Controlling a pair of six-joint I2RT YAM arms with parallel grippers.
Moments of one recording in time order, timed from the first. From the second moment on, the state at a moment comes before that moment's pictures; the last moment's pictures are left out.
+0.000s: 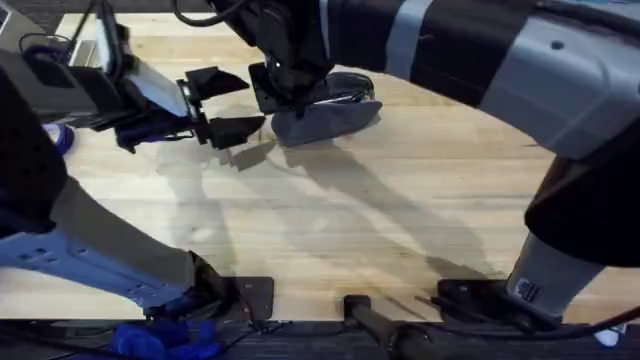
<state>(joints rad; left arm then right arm) 0.43 1.83 0.92 -0.54 1.39 1.39 0.88 2.06 1.90 -1.01 0.18 0.58</state>
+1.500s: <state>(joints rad) 0.26 1.87 0.92 -0.46 1.31 1.31 0.88 2.06 1.90 -1.01 0.18 0.58</state>
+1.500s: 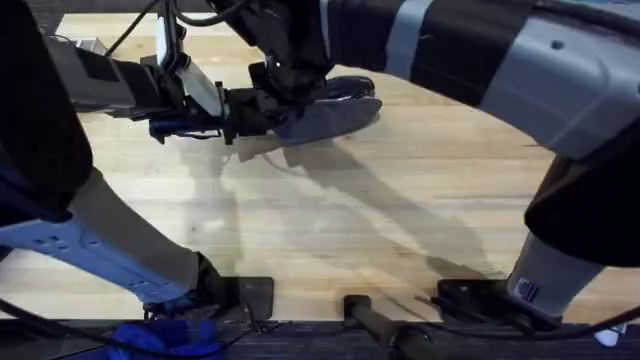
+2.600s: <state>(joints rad) 0.26 1.87 0.92 -0.46 1.31 1.31 0.73 2.06 1.91 -1.12 0.14 0.50</state>
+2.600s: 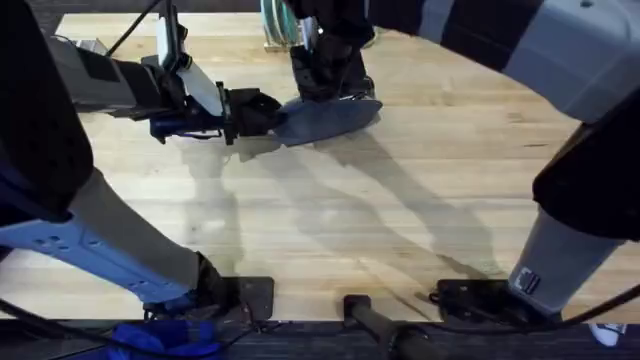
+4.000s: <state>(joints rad) 0.25 1.87 0.92 -0.46 1.30 1.29 0.56 2.06 1.89 -1.15 -0.07 0.38</state>
